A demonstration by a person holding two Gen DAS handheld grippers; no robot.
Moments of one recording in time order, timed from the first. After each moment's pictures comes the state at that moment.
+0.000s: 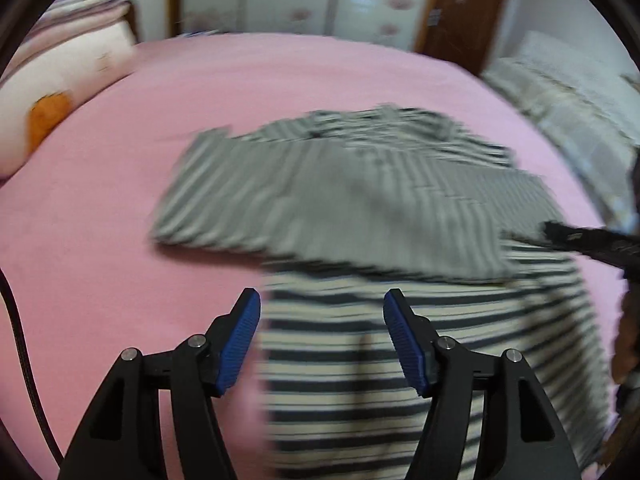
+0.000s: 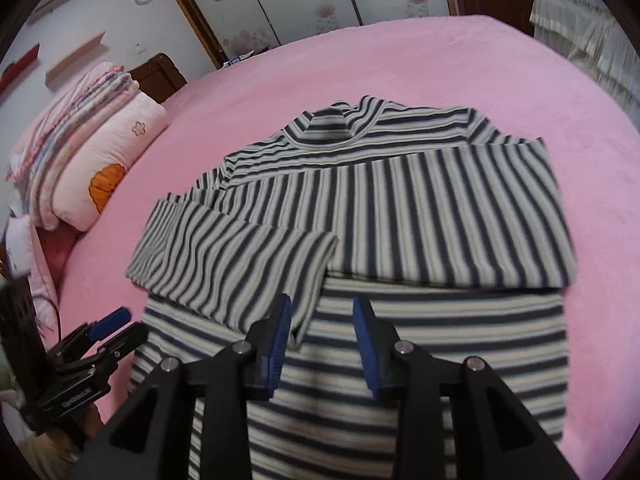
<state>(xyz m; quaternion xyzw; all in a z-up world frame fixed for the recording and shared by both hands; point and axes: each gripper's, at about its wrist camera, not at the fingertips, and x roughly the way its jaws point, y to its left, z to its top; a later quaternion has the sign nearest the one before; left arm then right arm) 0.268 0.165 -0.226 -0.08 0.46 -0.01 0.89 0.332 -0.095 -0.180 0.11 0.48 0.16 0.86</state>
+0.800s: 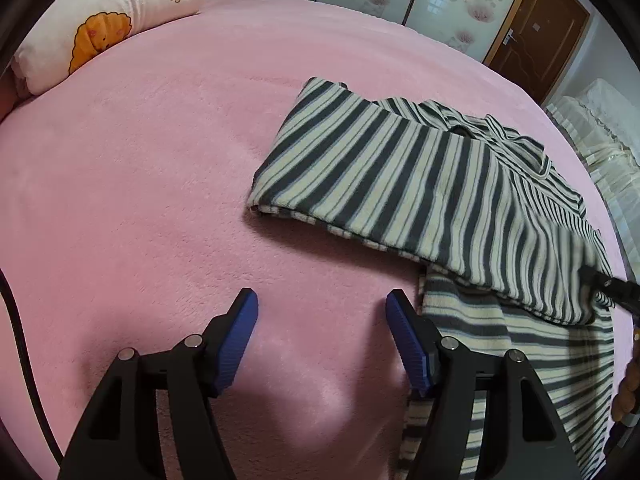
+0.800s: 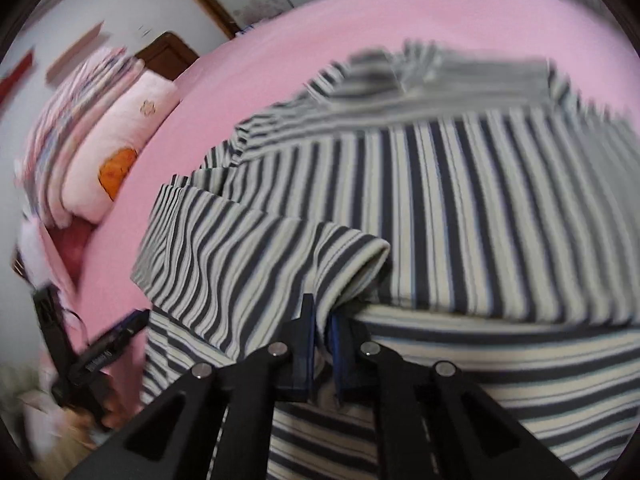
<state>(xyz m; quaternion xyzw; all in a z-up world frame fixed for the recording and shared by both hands) 0.294 0.246 -0.273 -0.16 0.48 0.05 0.86 0.368 -0.044 -0.202 0.09 0.50 0.20 0.84</state>
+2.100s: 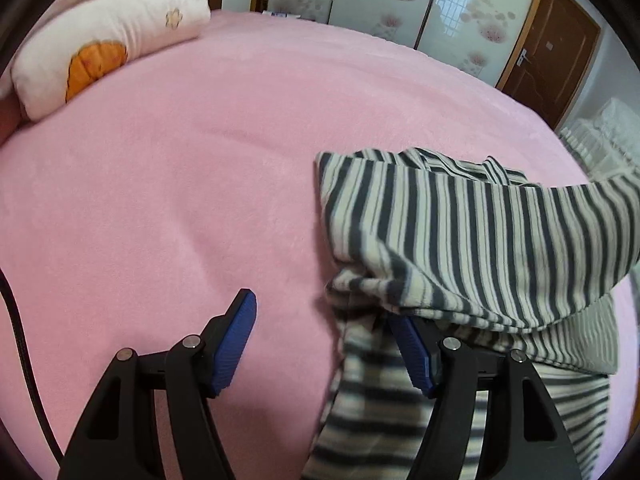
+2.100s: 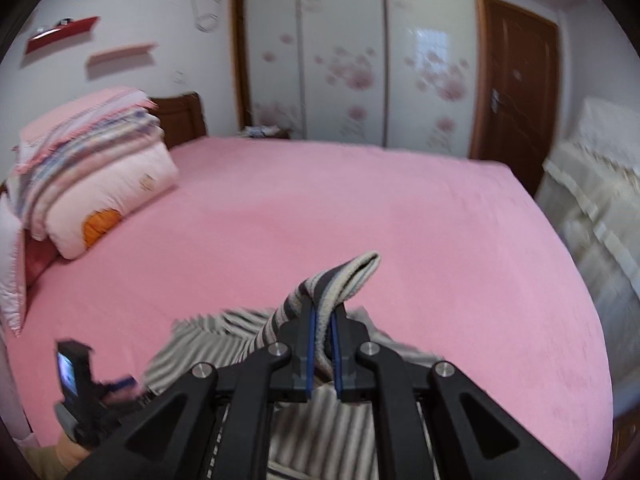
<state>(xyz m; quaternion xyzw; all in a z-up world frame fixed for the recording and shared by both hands) 0.377 0.192 -0.243 -0.15 0.45 0.10 0.87 0.420 -0.093 -0.029 -0.03 0.33 0.13 0.93</state>
